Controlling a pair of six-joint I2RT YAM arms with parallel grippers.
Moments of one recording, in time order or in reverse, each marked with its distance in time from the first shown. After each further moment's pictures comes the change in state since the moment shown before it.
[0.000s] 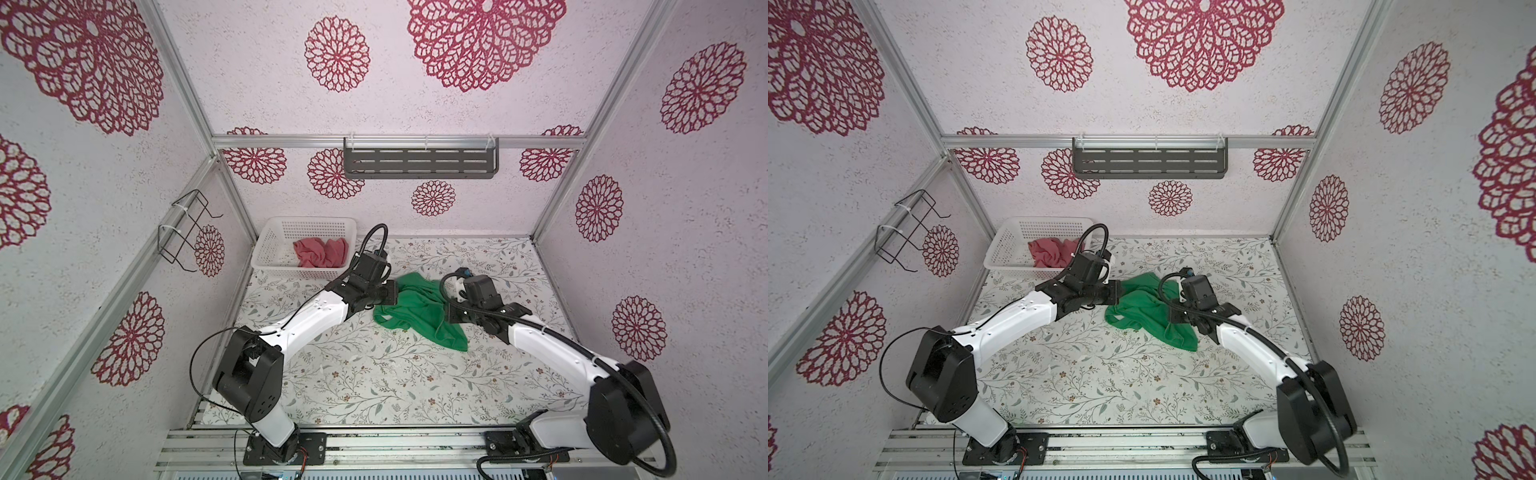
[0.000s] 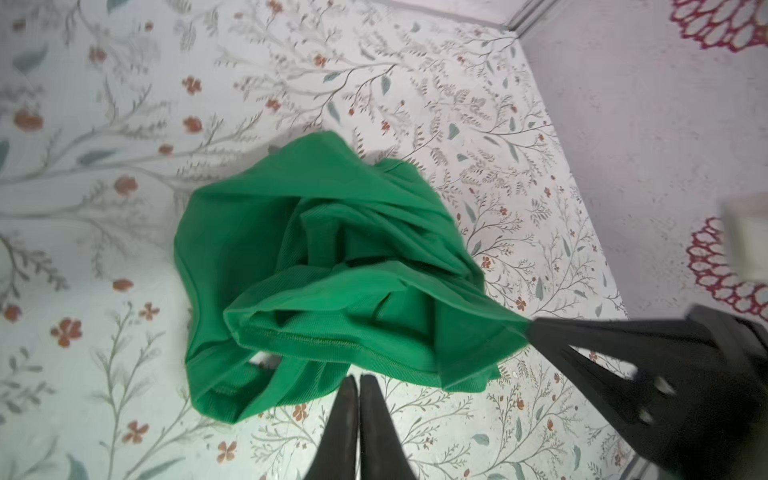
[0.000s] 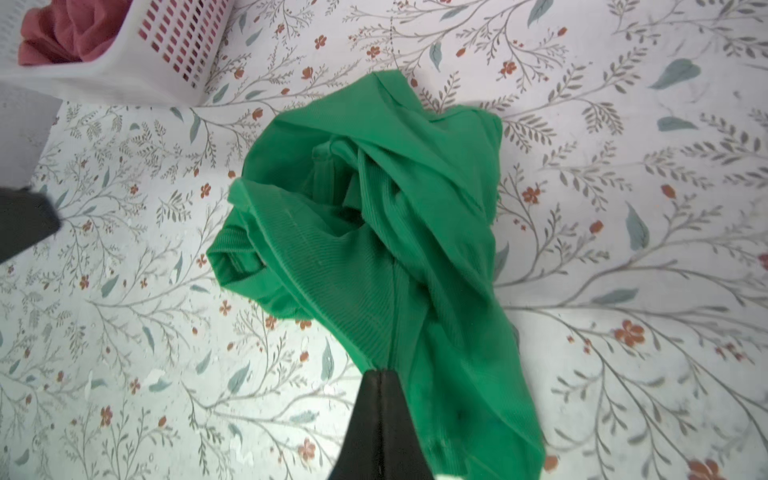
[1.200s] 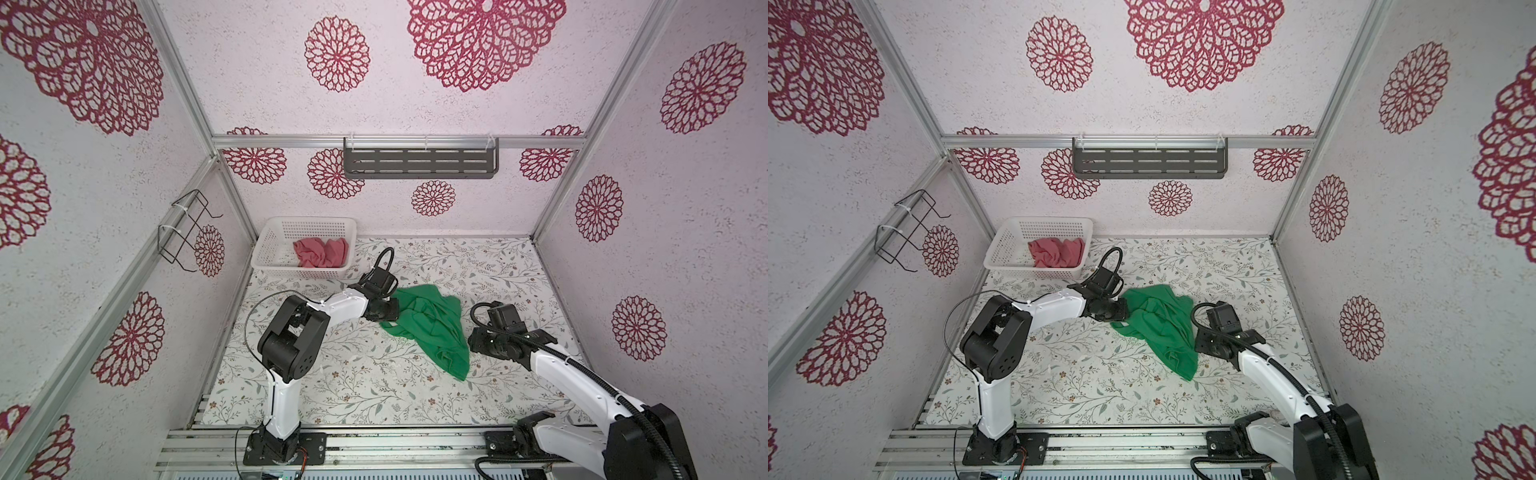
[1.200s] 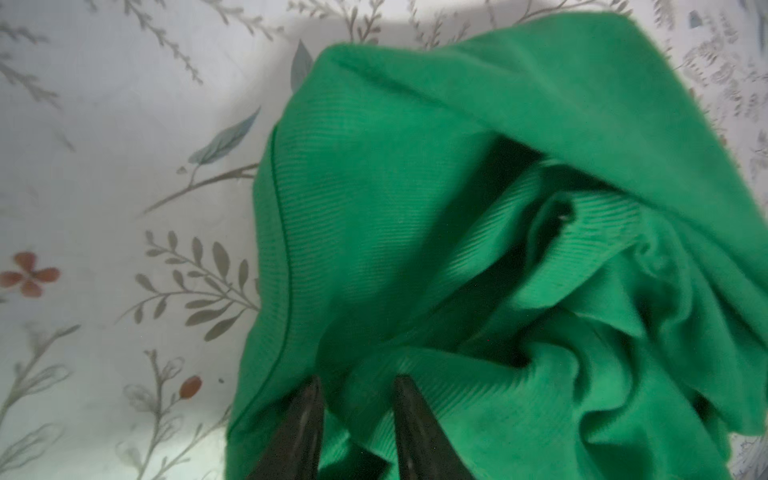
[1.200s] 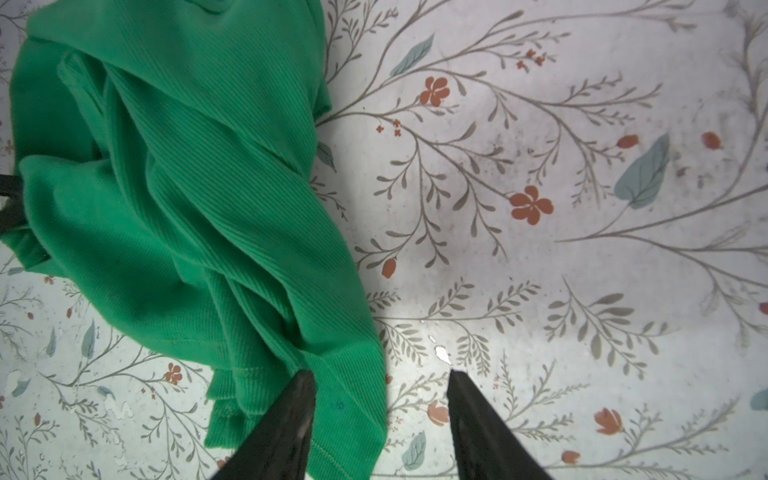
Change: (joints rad) left arm 0.018 0.340 0.060 -0.017 0.058 -0.030; right arm -0.143 -0.155 -0.218 -0.181 0.055 0.159
